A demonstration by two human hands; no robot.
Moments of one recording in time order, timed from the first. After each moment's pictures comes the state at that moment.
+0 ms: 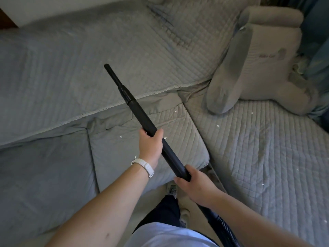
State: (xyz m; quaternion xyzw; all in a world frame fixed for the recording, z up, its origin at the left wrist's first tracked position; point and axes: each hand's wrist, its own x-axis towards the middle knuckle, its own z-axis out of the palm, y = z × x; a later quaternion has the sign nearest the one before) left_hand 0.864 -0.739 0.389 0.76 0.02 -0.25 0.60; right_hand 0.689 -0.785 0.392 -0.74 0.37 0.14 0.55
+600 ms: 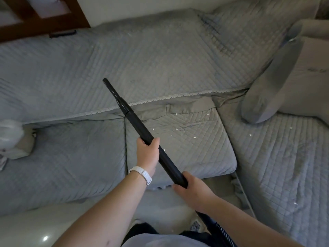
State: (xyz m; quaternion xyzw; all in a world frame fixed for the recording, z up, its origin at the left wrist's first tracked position) left_hand 0.872 -0.580 0.408 0.76 0.12 -0.18 0.62; right_hand 0.714 -0.668 0.402 -0.78 0.26 0.20 0.54
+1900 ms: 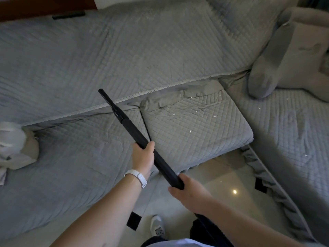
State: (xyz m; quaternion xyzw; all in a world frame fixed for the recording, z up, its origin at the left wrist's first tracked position) left_hand 0.994 -0.268 0.371 0.76 0.08 -0.27 0.58; right_hand 0.823 -0.330 0.395 -0.77 0.35 0.21 0.49
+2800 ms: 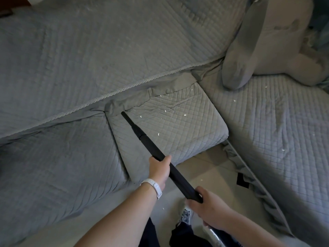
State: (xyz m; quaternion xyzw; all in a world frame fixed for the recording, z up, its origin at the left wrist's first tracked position) left_hand 0.845 -0.503 0.302 0.76 0.11 -0.41 0.49; right_hand 0.668 -0.555 0.358 -0.68 0.43 0.25 0.53
